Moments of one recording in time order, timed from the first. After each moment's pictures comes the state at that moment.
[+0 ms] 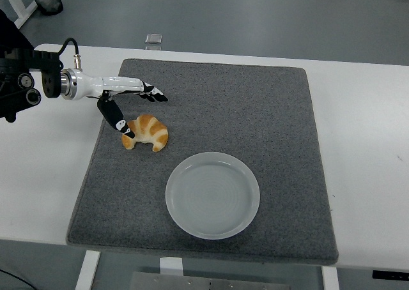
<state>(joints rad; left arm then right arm) -1.23 0.74 0.08 -1.14 1.06 -0.28 -0.29 0.00 0.00 -0.01 0.11 0.06 0.07 -0.03</state>
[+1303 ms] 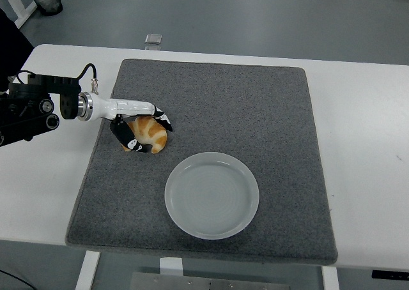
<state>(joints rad) -1.16 0.68 0.10 -1.14 1.14 -0.21 -0.29 0.00 0.00 -0.01 0.11 0.06 0.07 -0.03</state>
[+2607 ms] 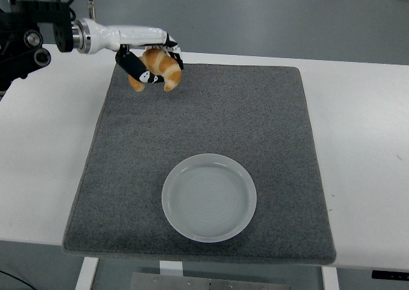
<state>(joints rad) -1.38 0.72 -0.08 -1.15 1.17 -0.28 -0.32 0.00 0.00 -0.01 0.11 0.06 0.07 -0.03</state>
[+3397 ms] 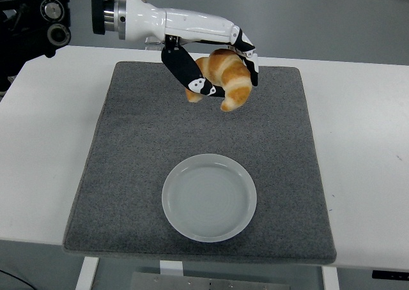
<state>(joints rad) -1.47 0.65 -0.17 -1.38 1.17 -0.38 -0.52 0.00 0.00 -0.01 0.11 0.06 0.07 -0.03</state>
